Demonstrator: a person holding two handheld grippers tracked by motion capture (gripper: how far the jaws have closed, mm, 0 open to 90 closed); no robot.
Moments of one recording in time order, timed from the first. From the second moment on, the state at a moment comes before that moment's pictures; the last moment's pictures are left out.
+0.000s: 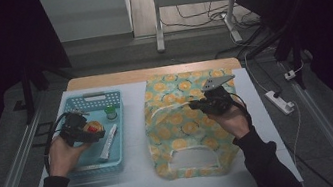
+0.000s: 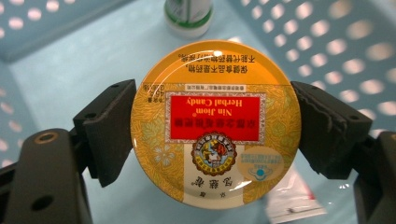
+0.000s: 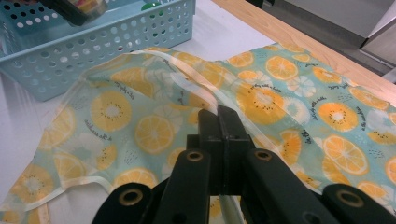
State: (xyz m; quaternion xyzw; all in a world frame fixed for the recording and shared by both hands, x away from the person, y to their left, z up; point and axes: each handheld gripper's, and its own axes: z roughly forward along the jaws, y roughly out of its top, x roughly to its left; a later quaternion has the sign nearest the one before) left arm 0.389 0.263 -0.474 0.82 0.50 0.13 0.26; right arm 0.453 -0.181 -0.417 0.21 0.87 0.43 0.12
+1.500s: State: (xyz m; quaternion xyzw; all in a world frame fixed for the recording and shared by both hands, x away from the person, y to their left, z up) left arm 0.364 0.136 -0.437 0.87 0.33 0.06 0.37; right arm 0.453 -0.182 -0.417 0.21 0.86 0.44 0.12
